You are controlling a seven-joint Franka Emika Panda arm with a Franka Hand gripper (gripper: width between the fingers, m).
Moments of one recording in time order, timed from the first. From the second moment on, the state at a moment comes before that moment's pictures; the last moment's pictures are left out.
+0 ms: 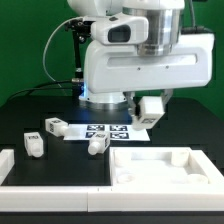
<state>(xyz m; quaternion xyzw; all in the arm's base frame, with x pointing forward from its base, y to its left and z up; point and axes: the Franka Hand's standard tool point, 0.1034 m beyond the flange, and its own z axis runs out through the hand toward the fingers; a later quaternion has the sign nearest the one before) 0.599 0.043 0.130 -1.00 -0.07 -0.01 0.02</state>
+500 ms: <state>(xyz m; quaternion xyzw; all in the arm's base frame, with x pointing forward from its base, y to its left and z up) 0.616 0.037 0.127 -0.97 -0.05 -0.22 0.00</state>
